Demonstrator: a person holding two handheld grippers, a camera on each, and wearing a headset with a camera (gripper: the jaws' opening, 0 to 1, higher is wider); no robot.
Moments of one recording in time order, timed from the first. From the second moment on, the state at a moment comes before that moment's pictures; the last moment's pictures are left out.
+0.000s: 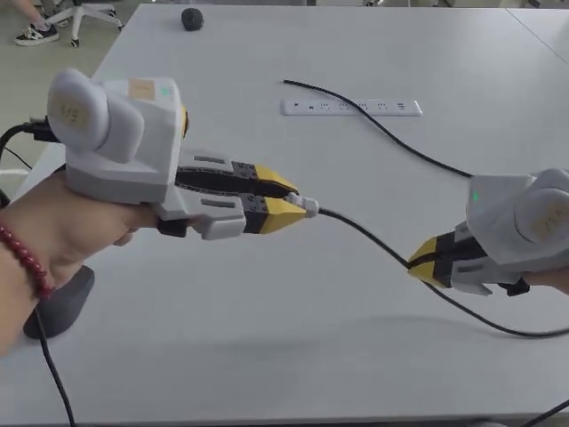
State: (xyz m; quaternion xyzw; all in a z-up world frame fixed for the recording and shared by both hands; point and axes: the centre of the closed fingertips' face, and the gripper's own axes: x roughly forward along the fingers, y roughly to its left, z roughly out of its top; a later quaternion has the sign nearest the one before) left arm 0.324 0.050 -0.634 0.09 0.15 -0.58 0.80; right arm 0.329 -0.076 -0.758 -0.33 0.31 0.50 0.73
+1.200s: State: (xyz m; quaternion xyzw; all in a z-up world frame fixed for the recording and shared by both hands) left arm 0.326 0.051 -0.630 0.09 0.15 -0.57 0.80; right arm 0.329 -0.101 -0.781 -0.33 0.35 0.48 0.73
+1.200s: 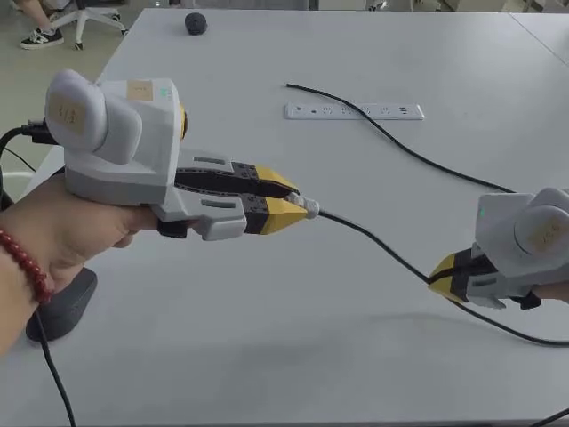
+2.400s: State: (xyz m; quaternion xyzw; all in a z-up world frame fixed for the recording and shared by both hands) left arm 0.326 0.049 -0.634 0.09 0.15 -0.57 0.80; right arm 0.322 0.014 -0.643 -0.33 0.16 0.55 0.75
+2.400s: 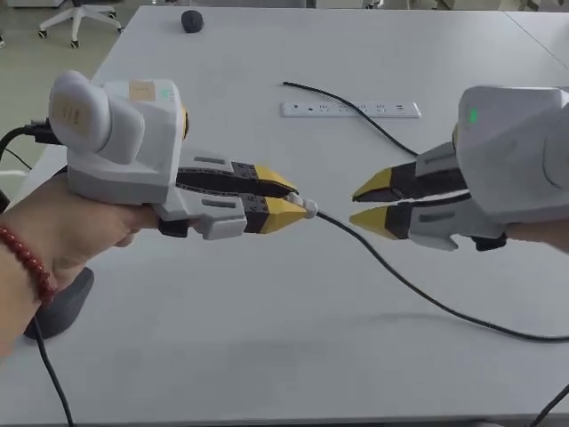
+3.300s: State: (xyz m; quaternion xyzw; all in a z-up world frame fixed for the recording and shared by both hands) left arm 0.324 0.045 -0.632 0.08 0.15 -0.58 0.80; right arm 0.314 0.034 -0.632 -0.34 0.13 0.56 0.74
